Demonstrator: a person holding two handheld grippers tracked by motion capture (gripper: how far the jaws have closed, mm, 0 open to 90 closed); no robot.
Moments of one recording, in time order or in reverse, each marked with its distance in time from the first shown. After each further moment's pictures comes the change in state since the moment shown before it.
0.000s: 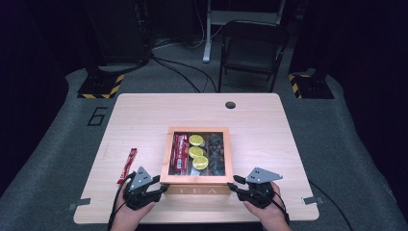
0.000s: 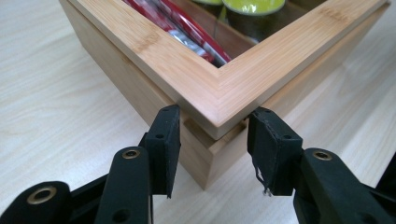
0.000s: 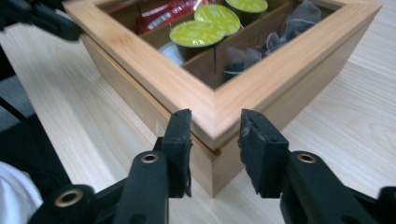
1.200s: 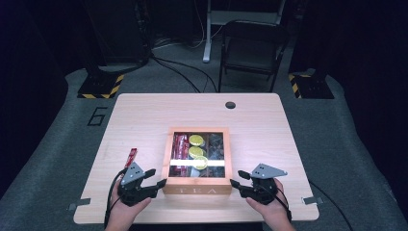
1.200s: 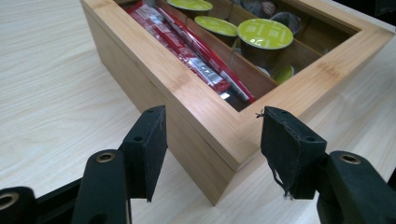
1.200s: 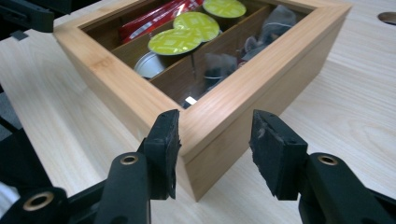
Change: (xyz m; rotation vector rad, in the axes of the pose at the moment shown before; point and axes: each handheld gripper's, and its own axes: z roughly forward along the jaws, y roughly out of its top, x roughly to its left) left arm 0.018 0.007 -0.013 -0.092 -0.004 -0.083; right arm -0.014 0.002 -0.002 -0.019 -0.025 0.046
